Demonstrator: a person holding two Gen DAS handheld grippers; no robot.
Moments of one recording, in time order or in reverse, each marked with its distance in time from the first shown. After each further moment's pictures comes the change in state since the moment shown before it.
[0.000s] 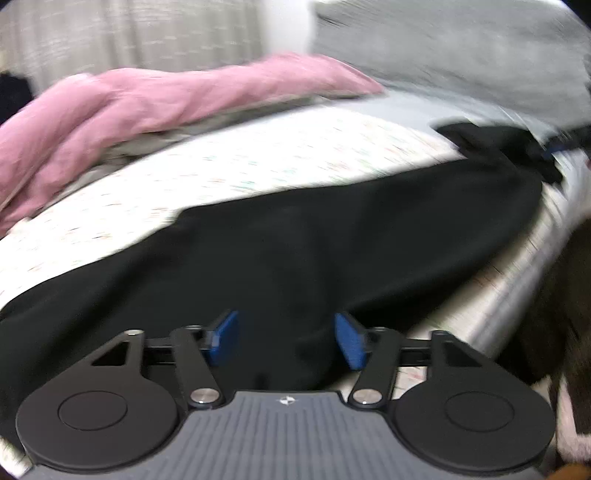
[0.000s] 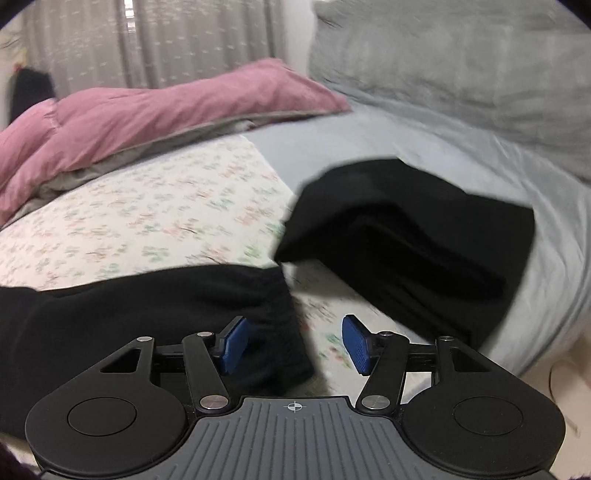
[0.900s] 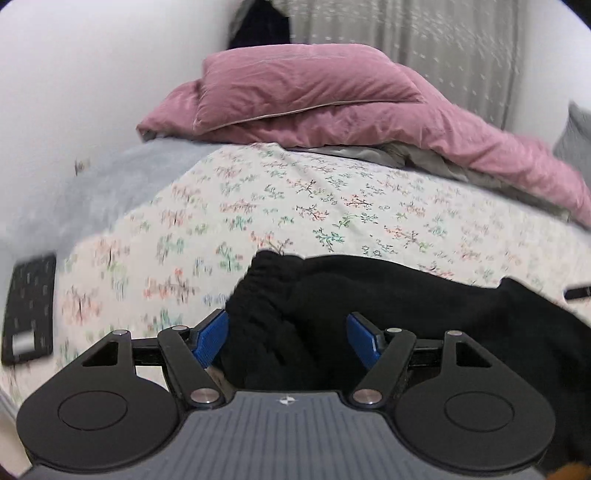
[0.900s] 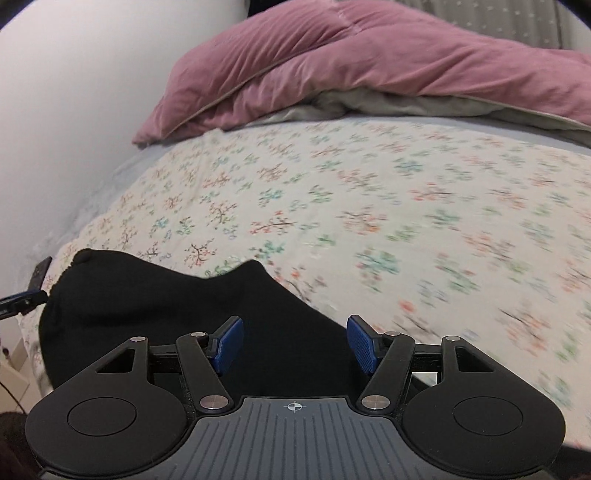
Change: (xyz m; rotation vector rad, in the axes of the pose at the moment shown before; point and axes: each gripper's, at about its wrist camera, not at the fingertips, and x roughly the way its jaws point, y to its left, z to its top) left arm -0.035 0.212 -0.037 -0.539 -0.011 0.482; right arm 0.143 0.378 0.059 -0.410 0.235 0.679
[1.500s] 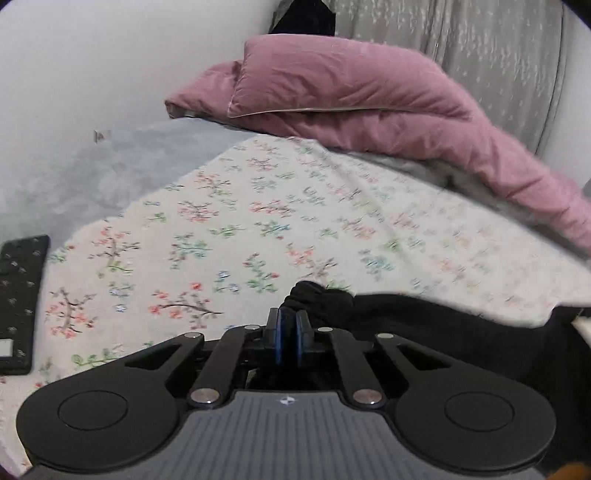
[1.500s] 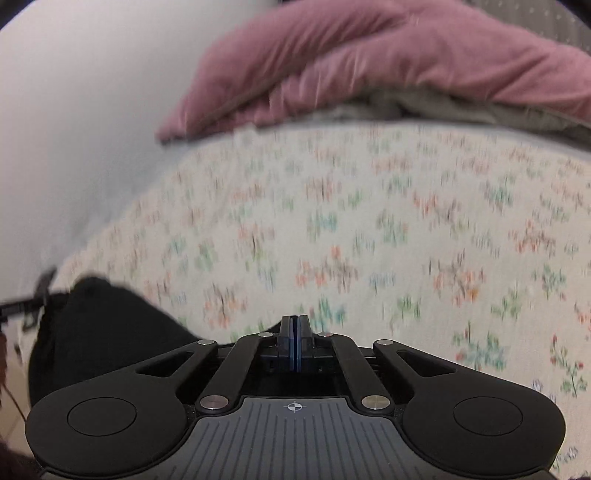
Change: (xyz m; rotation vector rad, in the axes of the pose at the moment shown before) left arm 0.049 0.036 0.010 -0.156 0.030 0.048; right arm 0.069 0.026 0.046 -0.038 -0.068 0.096
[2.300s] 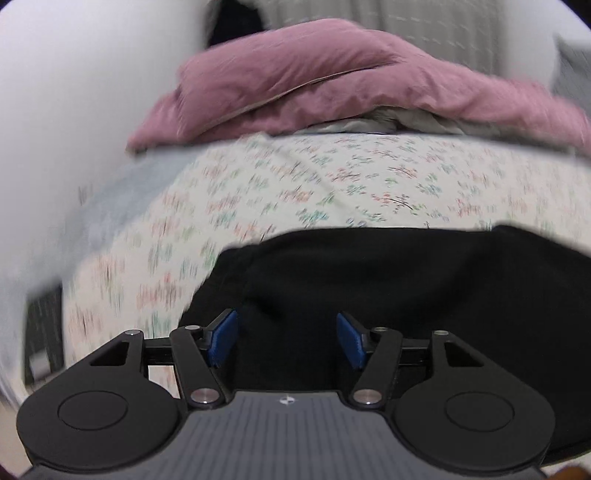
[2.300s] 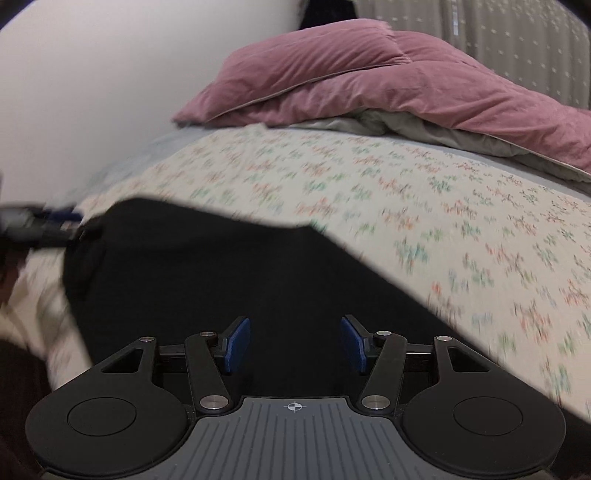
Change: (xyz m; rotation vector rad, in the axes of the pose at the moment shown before) left arm -0.057 -0.049 -0.028 0.220 0.042 0.016; right arm -0.134 0.046 -0.126 -0.181 0.012 -0.105
